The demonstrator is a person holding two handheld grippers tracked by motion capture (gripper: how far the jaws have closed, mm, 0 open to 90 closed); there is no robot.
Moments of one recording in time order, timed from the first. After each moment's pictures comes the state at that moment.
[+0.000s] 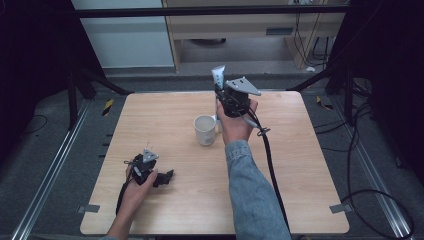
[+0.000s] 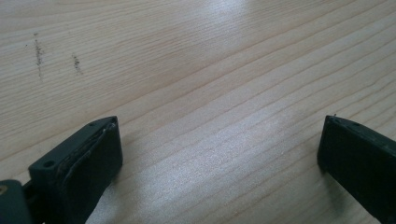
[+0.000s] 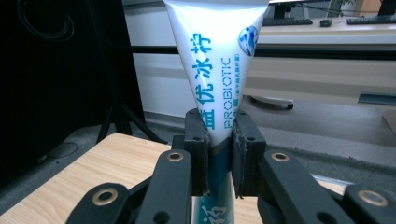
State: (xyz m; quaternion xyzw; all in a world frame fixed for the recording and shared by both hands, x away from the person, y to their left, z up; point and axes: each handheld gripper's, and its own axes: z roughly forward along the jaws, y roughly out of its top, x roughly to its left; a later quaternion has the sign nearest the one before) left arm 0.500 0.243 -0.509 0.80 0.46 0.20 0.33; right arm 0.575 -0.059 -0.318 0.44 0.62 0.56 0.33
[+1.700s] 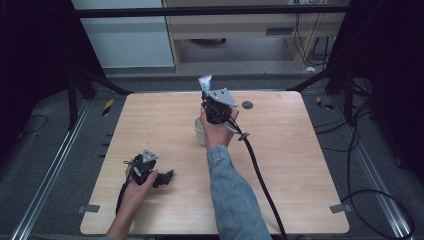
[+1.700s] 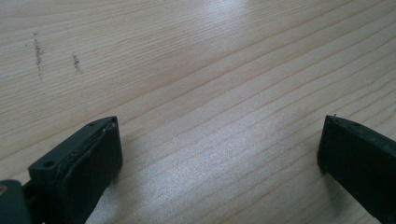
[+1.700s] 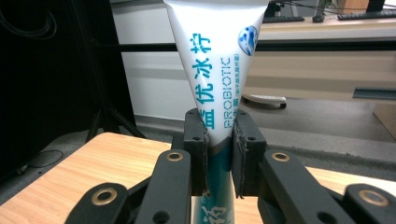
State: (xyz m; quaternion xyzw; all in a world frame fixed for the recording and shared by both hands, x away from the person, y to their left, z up) left arm 0.500 0.243 -0.509 0.80 0.46 0.20 0.33; right arm 0.595 -0.013 -0.370 0.46 0.60 0.55 0.35
